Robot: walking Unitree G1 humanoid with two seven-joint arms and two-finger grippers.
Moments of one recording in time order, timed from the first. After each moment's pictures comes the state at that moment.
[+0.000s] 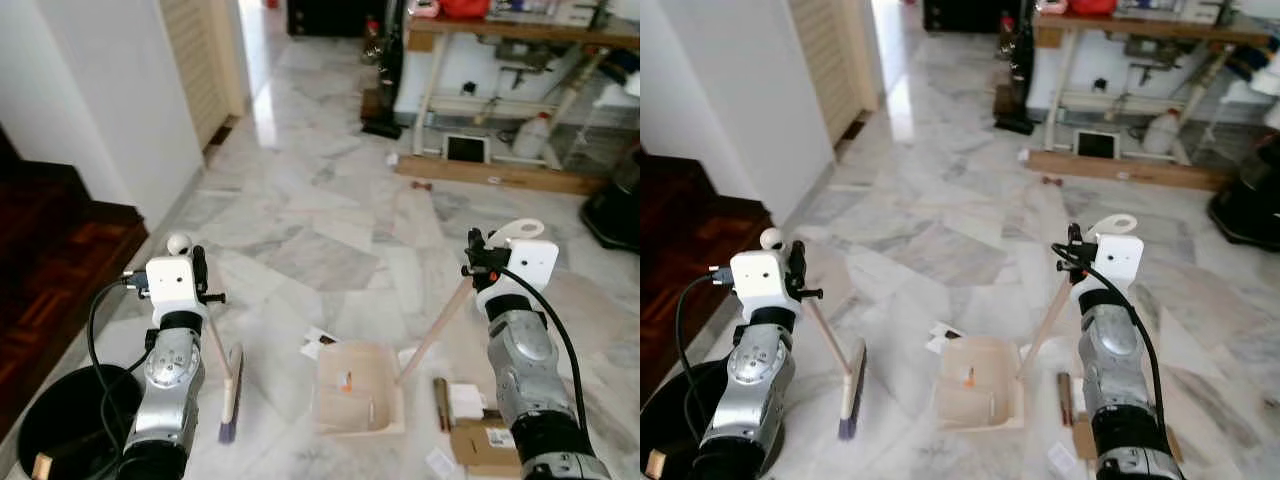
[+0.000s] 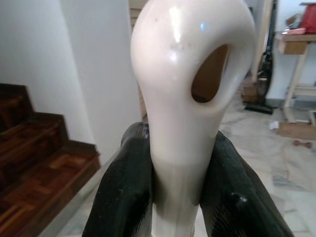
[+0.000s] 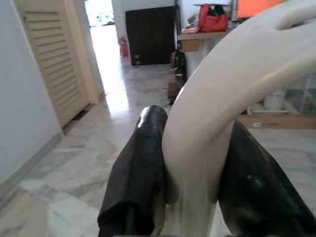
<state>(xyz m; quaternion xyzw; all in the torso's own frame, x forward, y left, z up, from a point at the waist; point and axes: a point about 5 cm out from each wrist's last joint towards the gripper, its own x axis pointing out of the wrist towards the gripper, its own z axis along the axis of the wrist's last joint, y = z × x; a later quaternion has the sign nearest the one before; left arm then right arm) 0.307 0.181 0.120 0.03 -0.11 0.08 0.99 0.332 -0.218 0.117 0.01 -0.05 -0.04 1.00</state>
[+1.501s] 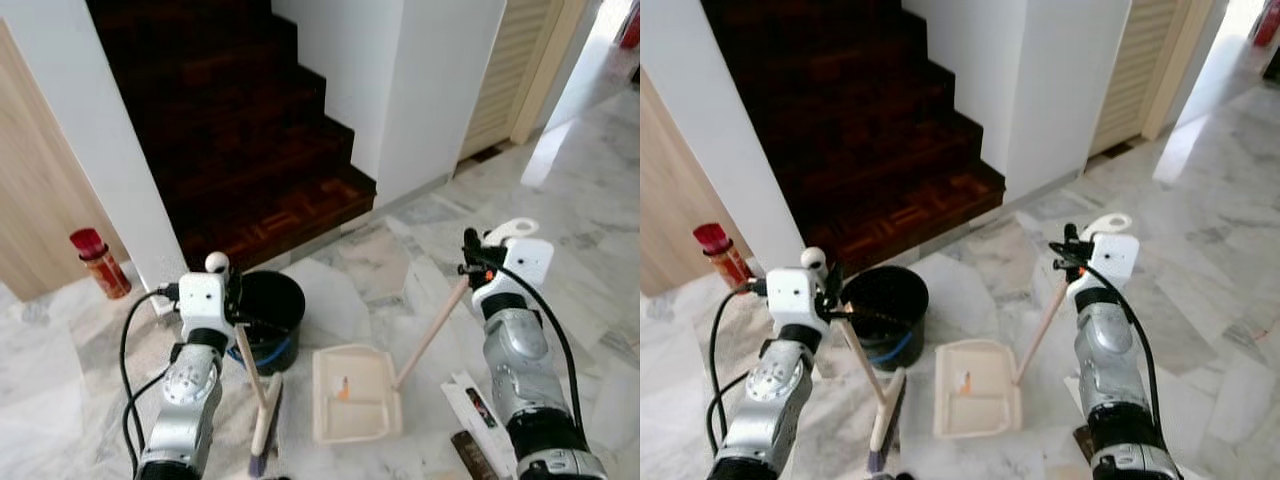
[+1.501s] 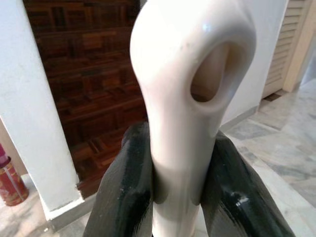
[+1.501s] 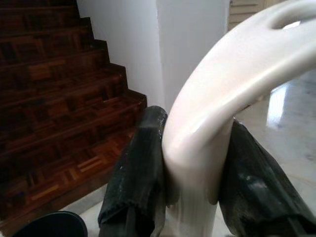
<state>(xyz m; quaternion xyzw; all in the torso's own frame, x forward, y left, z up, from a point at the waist) 0.295 0.158 0.104 0.01 -0.06 -0.01 1.00 0.335 -0.214 0.117 0.02 -0.05 -0.04 1.00</state>
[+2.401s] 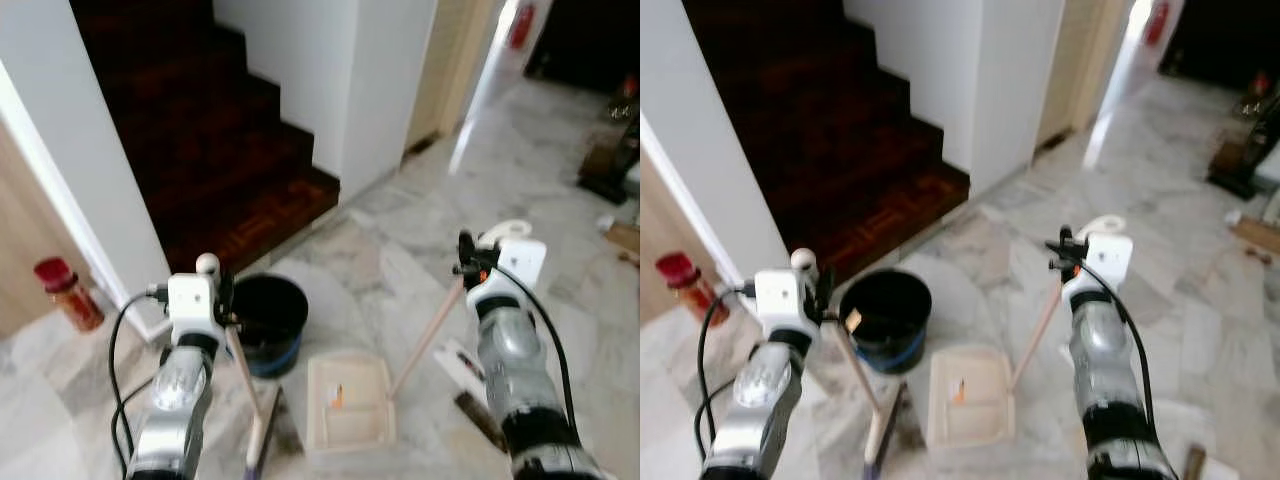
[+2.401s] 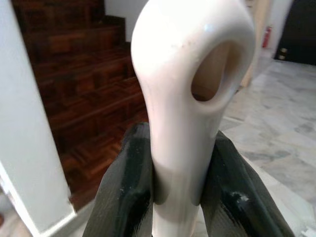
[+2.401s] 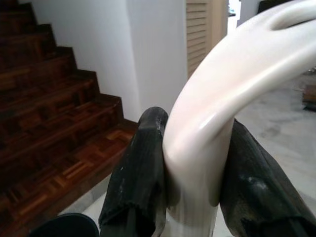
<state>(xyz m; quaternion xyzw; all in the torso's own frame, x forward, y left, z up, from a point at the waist) 0.292 0.164 0.109 0.00 -0.06 -0.01 1.00 0.341 -0.208 0.117 0.03 -0.04 -0.04 1.00</state>
